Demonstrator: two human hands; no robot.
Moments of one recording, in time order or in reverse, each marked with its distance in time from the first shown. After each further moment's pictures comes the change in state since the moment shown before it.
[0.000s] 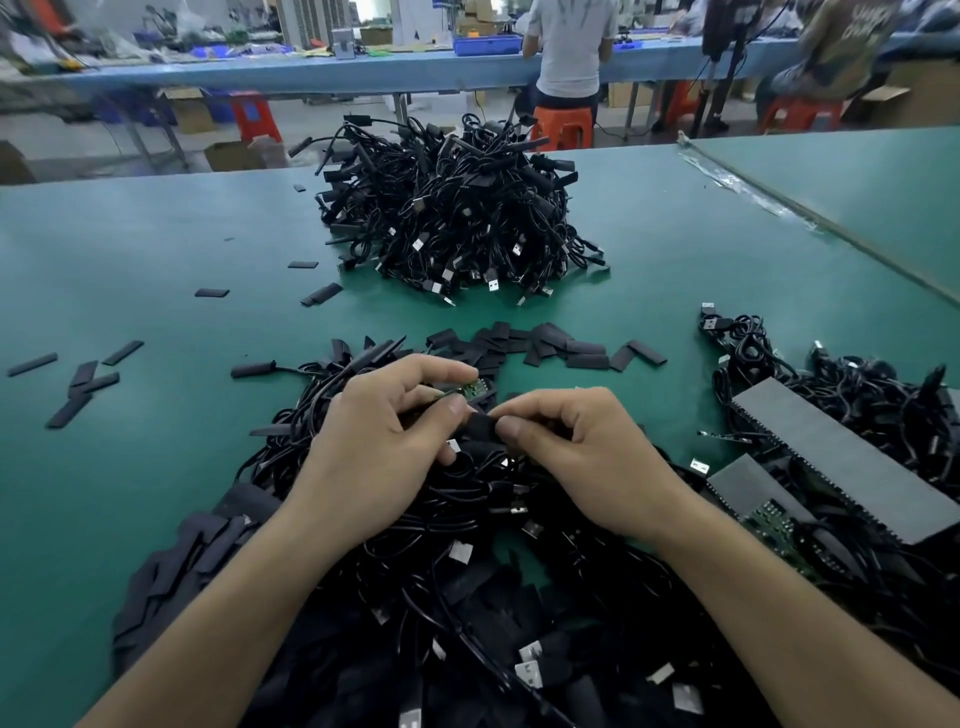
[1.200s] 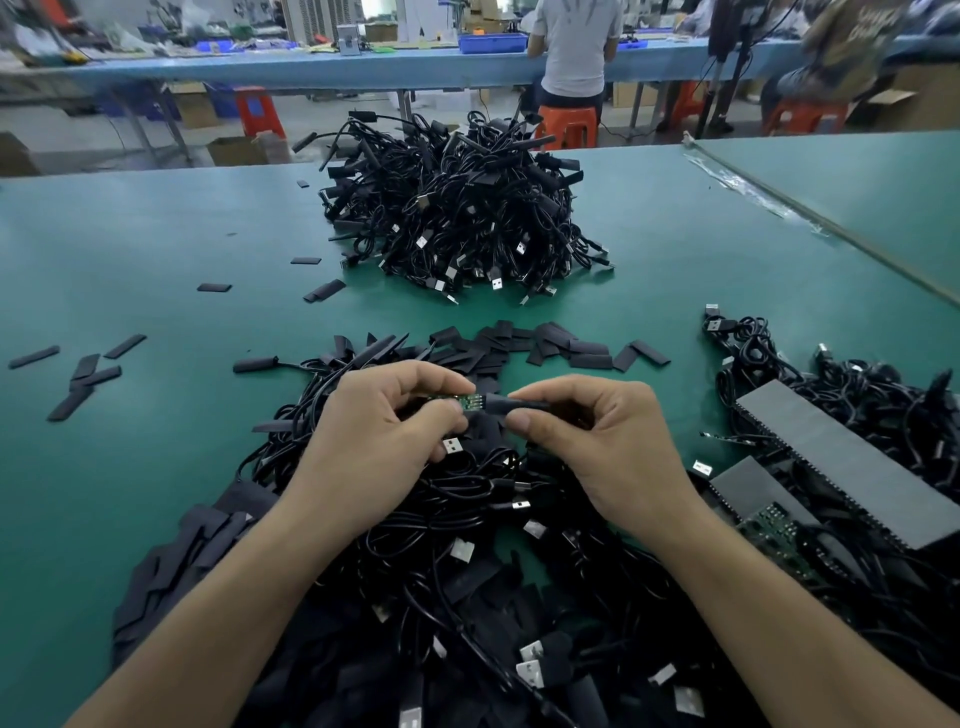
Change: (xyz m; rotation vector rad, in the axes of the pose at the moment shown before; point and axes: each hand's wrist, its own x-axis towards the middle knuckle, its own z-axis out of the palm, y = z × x) left_hand 0.000 0.010 -0.001 -0.111 0.034 -0.109; right_hand -0.003 0.001 0.001 0.198 0.188 -0.066
